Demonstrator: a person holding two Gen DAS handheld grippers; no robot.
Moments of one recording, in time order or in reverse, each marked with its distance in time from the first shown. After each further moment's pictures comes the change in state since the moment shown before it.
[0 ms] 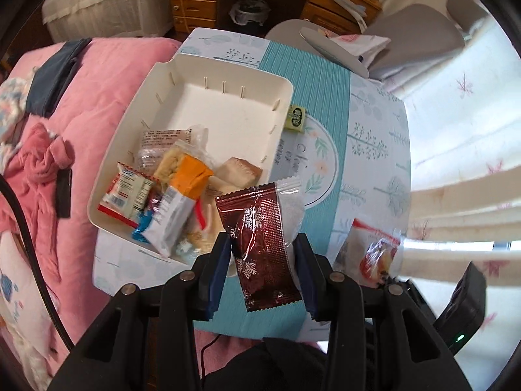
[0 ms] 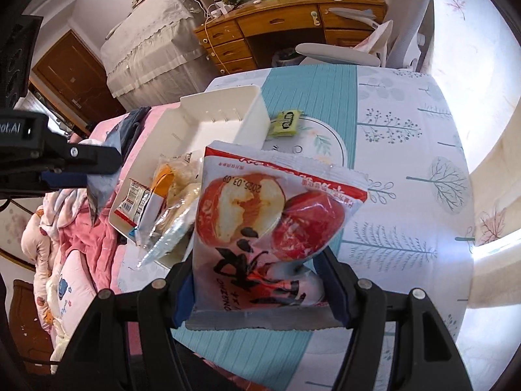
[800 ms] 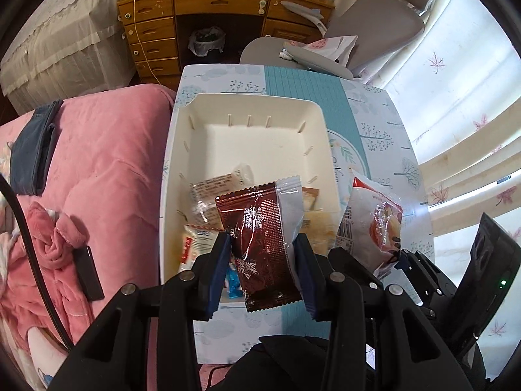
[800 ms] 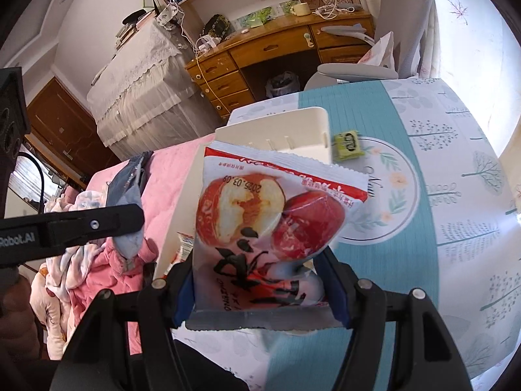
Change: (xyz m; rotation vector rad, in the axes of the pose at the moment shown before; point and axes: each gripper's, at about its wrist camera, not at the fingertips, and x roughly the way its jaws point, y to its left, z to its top) left arm -0.009 0.119 0.036 0.285 -0.096 -0.070; right arm 0.049 0.127 0.017 0.163 -0.166 -0.006
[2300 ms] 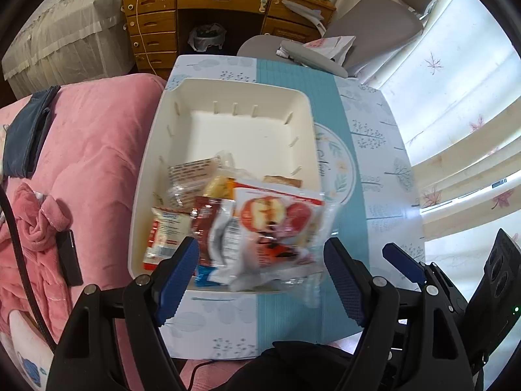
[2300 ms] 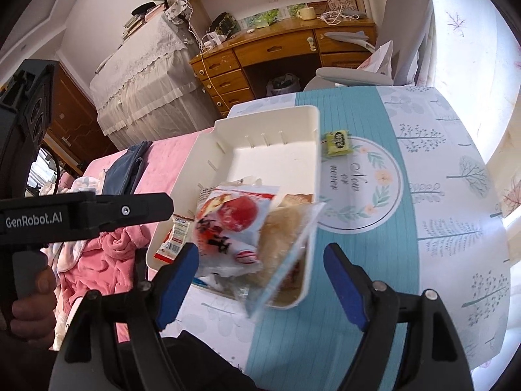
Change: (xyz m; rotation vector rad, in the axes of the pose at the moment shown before) left arm 0.012 -0.036 -0.028 -0.062 -0.019 -0.028; right arm -0.036 -0.023 -0.019 -0.072 -0.003 -0.029
